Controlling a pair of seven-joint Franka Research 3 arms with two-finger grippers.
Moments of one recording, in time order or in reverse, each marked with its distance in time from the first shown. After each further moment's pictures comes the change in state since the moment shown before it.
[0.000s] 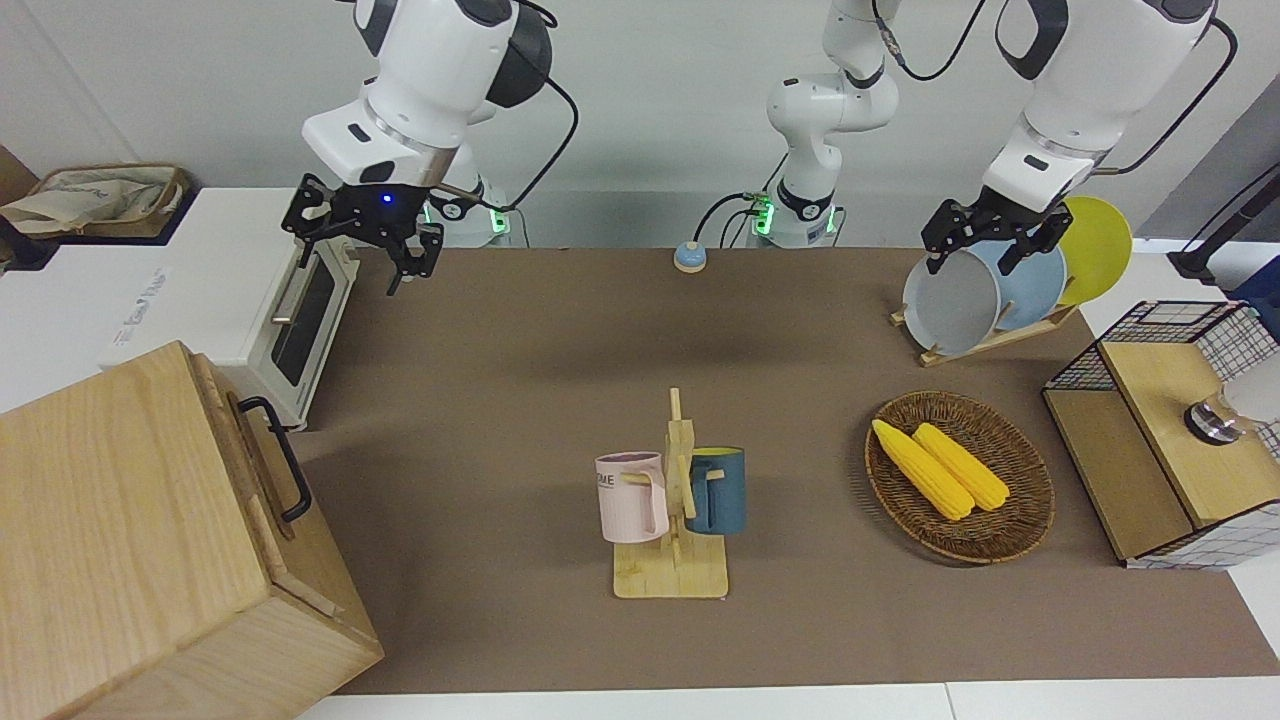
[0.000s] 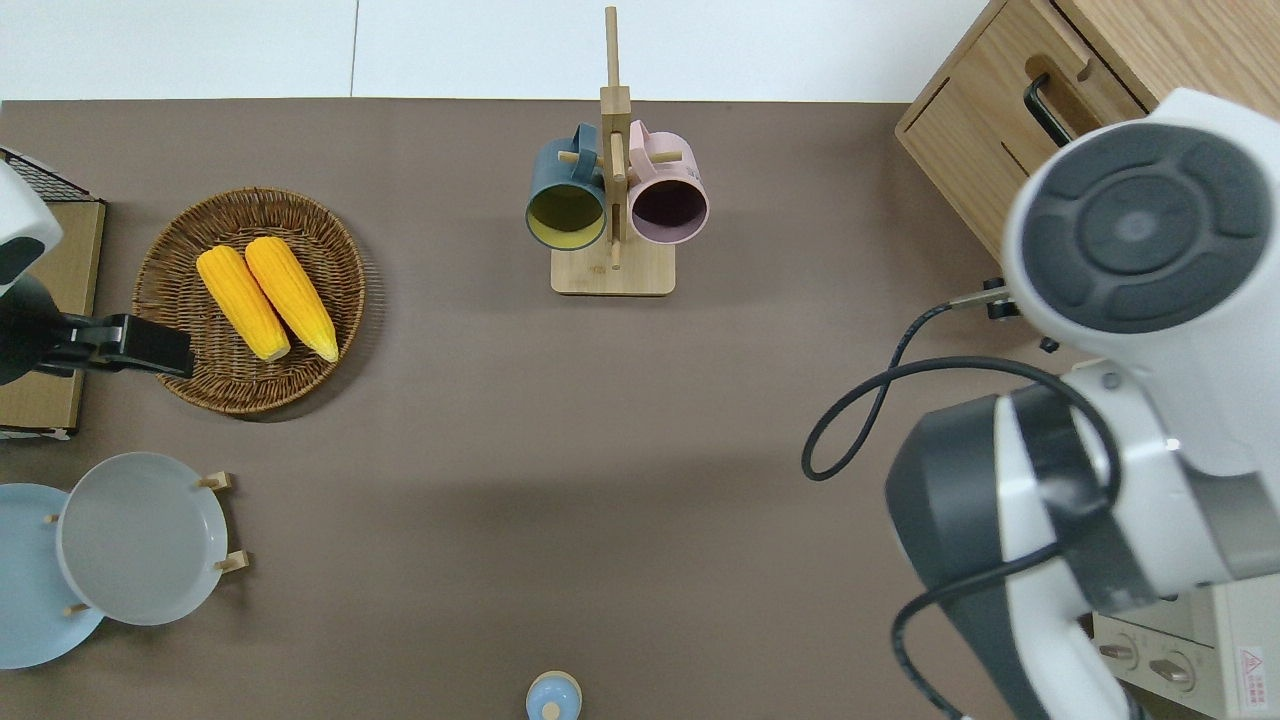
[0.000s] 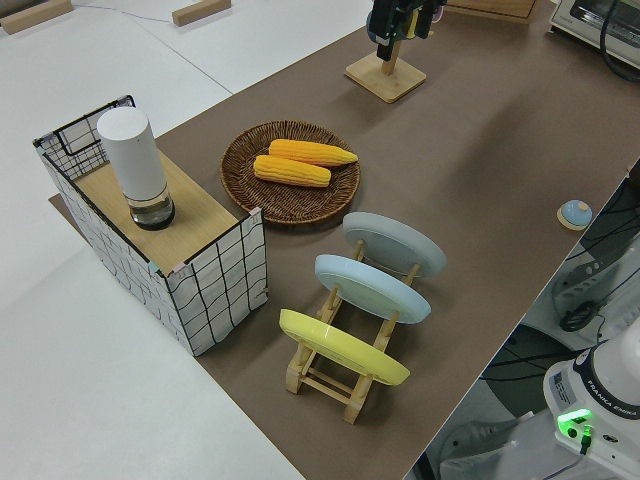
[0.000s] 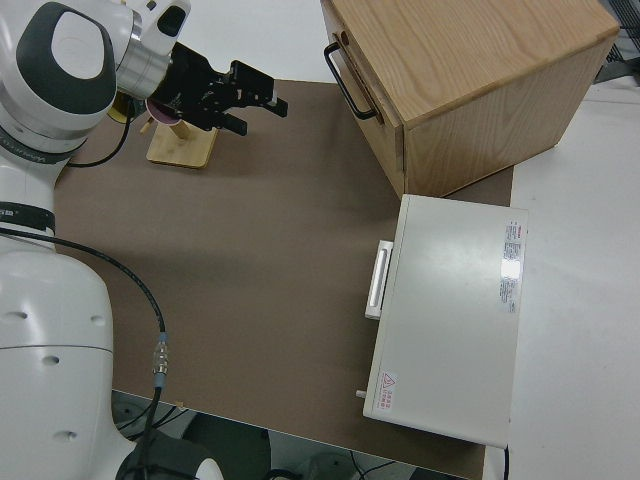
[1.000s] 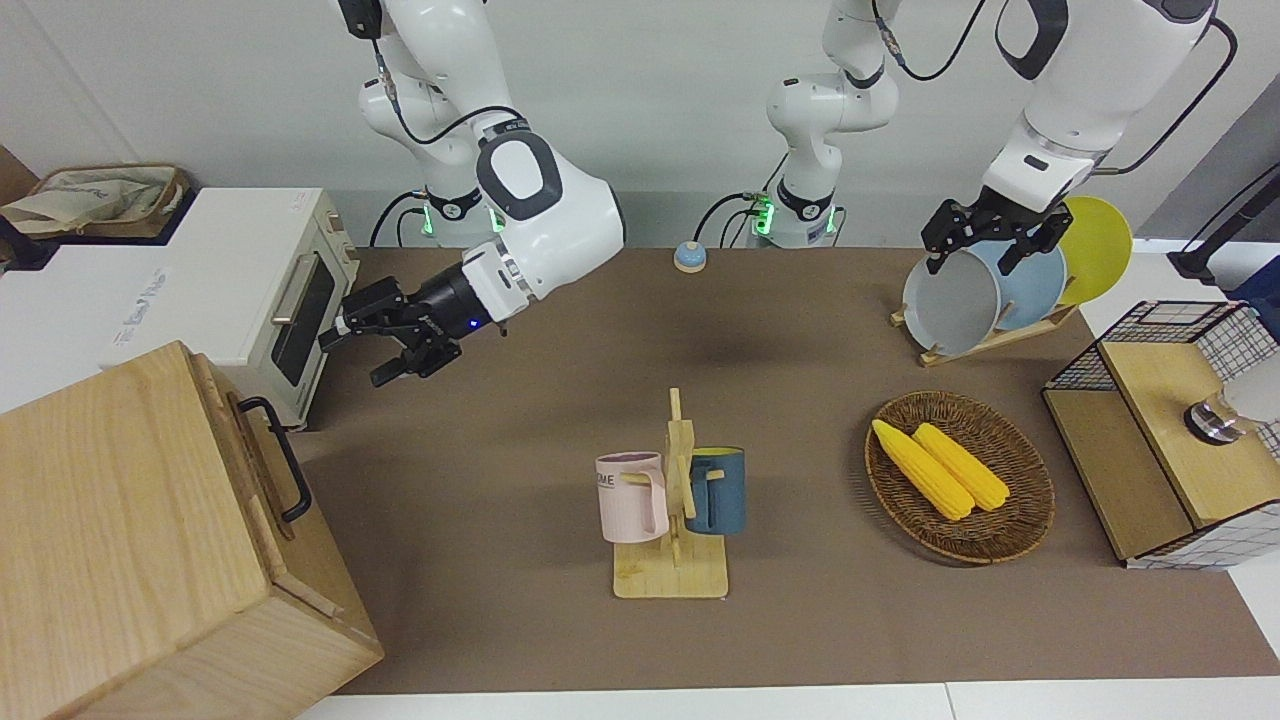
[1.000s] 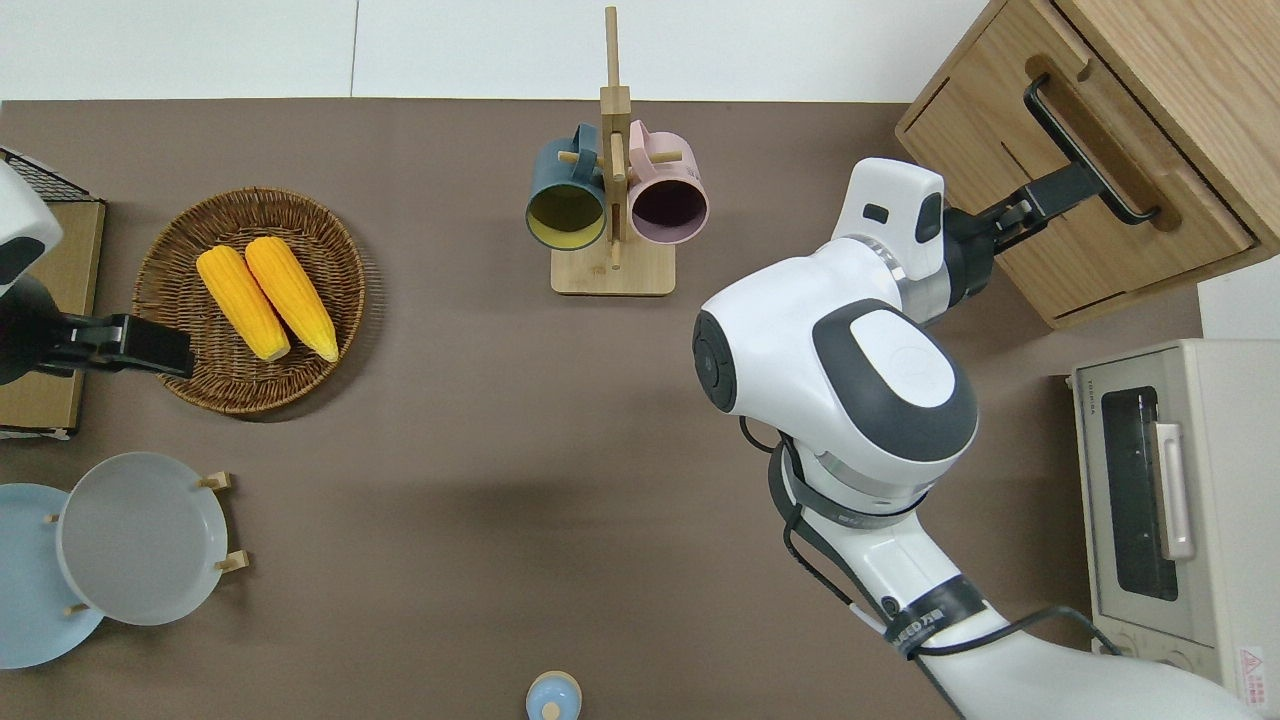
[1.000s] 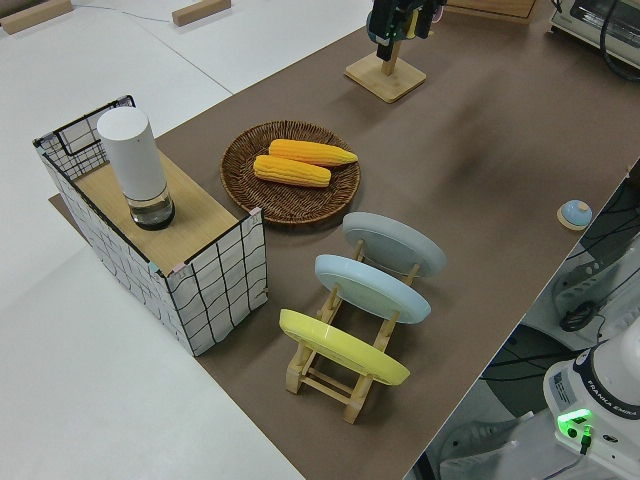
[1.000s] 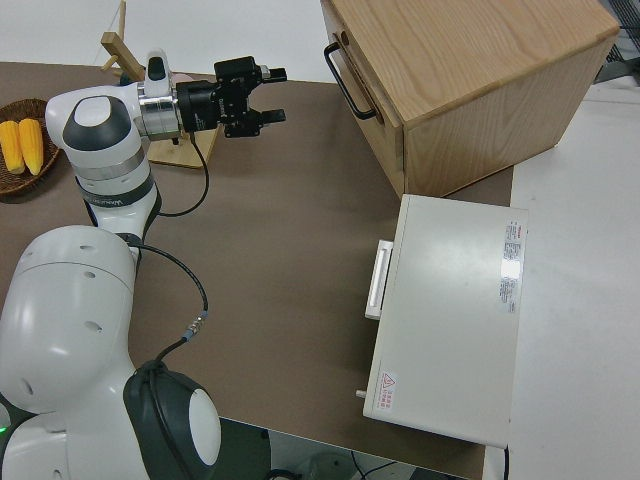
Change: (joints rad) left arm 0.000 0.000 0.000 0.000 0.000 0.000 0.000; right arm 0.068 0.160 0.025 -0.212 -0.698 0.121 0.093
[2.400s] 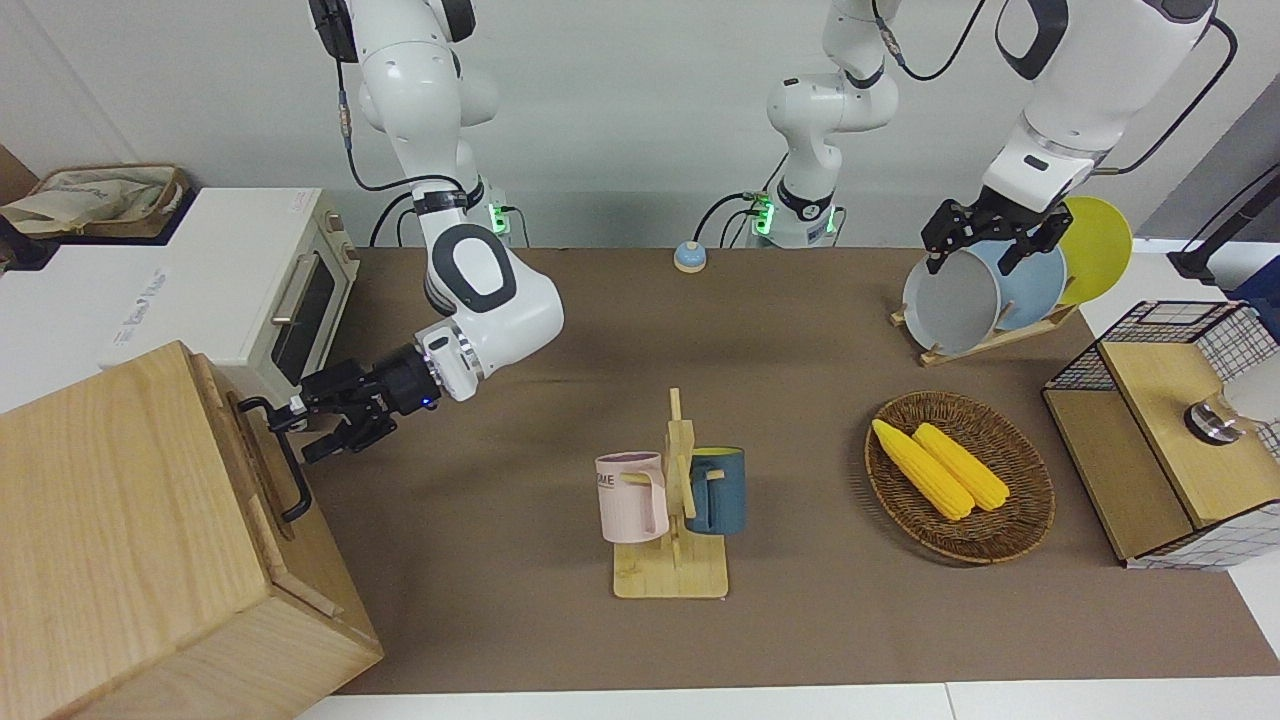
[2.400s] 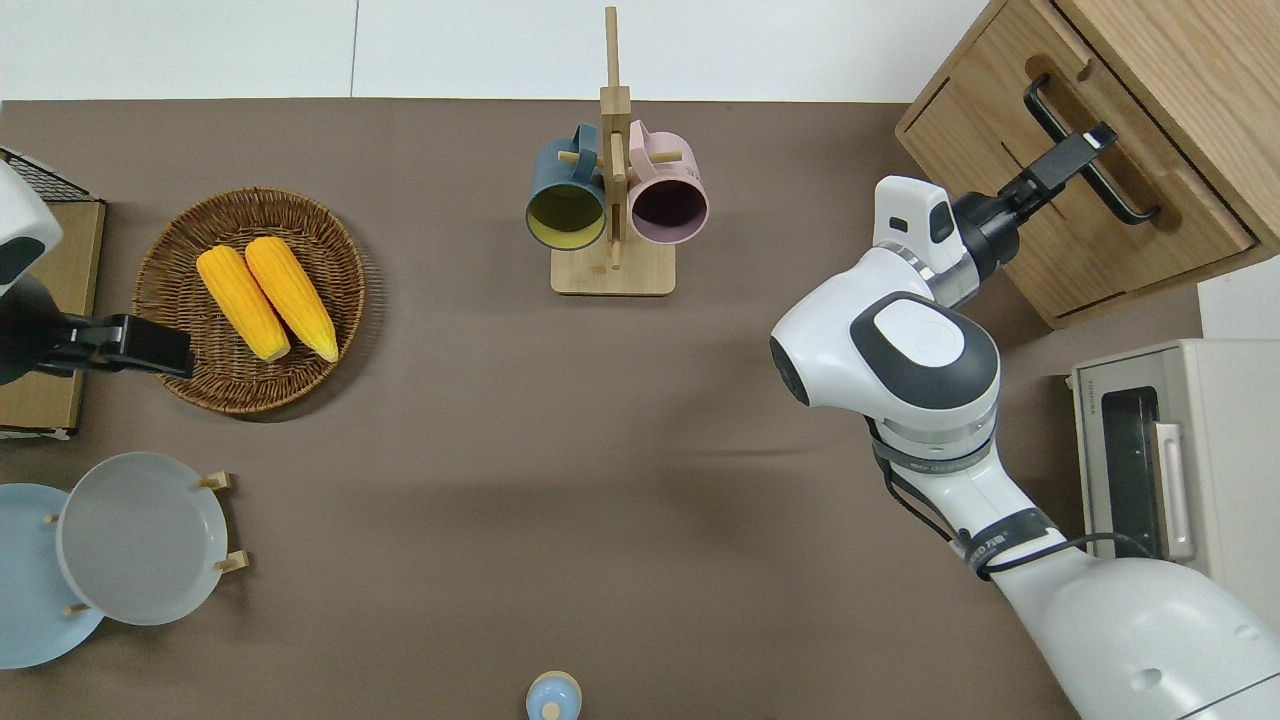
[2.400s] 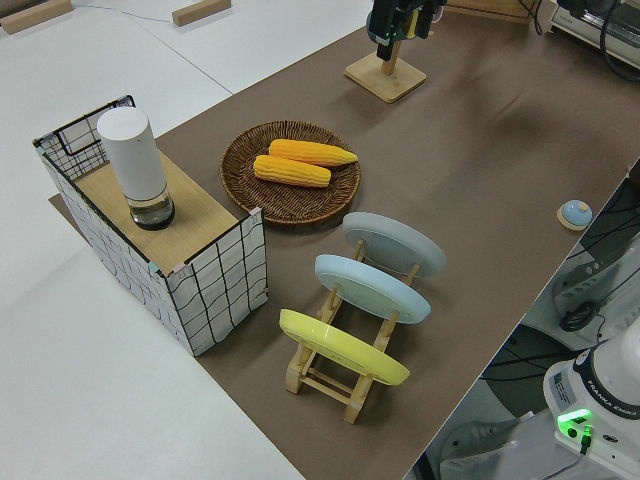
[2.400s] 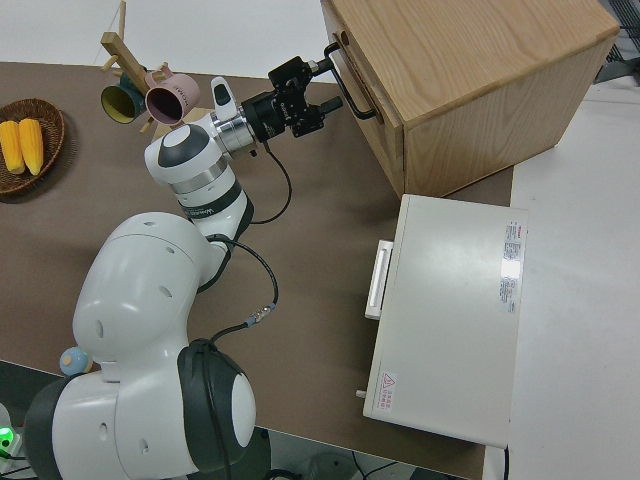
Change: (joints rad) left arm 0.000 0.000 0.000 0.000 0.000 0.000 0.000; right arm -0.134 0.099 -0.018 -0.108 -0.419 0.149 0.177
